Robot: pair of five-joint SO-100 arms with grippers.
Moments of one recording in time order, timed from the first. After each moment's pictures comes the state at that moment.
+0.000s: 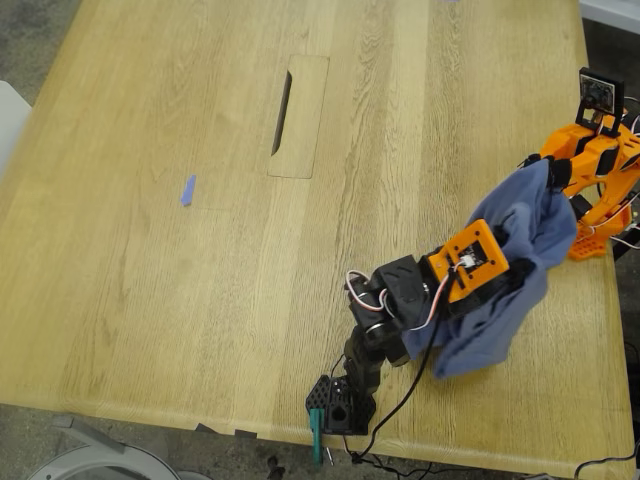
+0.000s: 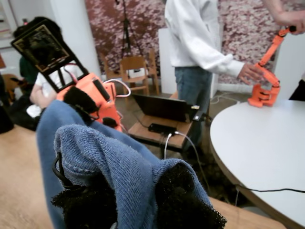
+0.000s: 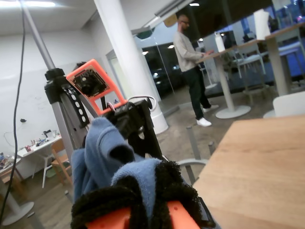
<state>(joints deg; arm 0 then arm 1) 65.0 91.8 -16.9 102.8 -82.5 -42.8 143.3 83.1 34.9 -69.6</state>
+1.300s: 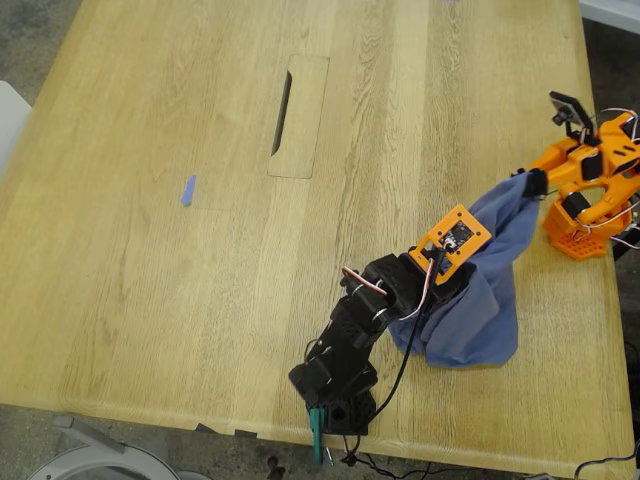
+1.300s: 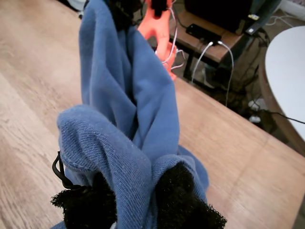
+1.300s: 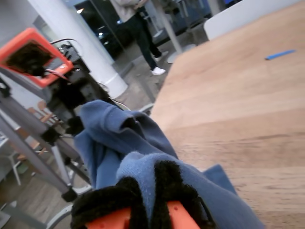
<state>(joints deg) 50.6 139.9 81.7 82.1 -87.5 -32.3 169.6 115.8 48.5 -59.2</state>
